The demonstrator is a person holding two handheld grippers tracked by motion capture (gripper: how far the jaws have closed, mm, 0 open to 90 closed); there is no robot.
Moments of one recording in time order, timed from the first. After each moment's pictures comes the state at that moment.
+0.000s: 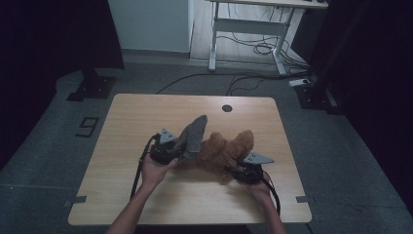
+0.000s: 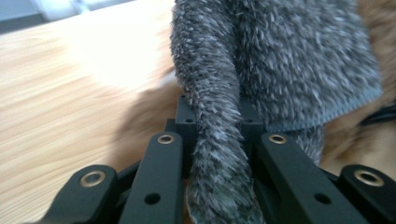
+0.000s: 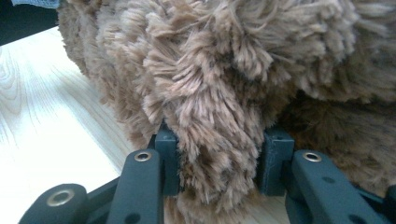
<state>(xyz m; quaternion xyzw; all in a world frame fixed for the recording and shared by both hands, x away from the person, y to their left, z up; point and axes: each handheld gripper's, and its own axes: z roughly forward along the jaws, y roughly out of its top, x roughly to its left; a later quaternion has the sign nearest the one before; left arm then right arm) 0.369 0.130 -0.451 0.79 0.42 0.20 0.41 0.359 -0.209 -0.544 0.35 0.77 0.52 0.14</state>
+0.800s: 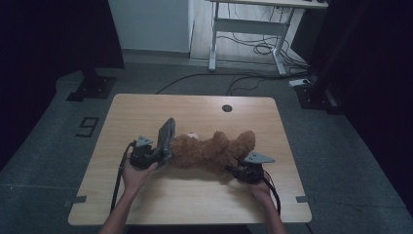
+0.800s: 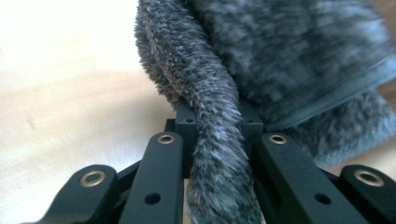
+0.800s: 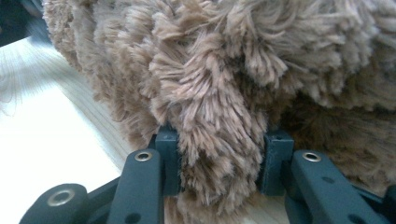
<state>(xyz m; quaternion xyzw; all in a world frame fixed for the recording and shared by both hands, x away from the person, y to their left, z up) 0.364 0.187 -0.473 0.75 0.48 0.17 0.43 0.361 -0.211 -0.545 0.35 0.76 0.52 0.14</state>
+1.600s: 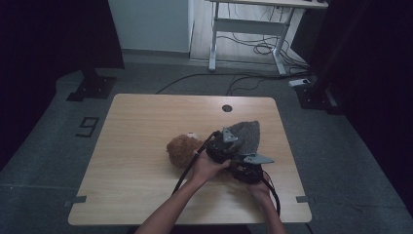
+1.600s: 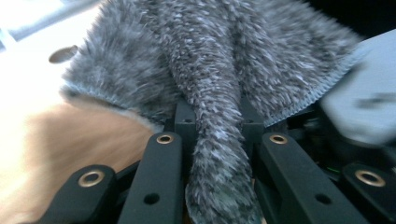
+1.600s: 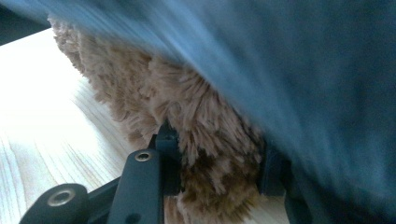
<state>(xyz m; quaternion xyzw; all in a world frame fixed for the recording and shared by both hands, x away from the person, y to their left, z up) 0.382 -0.050 -0.441 0.86 0.31 0.15 0.39 0.358 -0.208 -0.544 0.36 0.76 0.52 0.14</state>
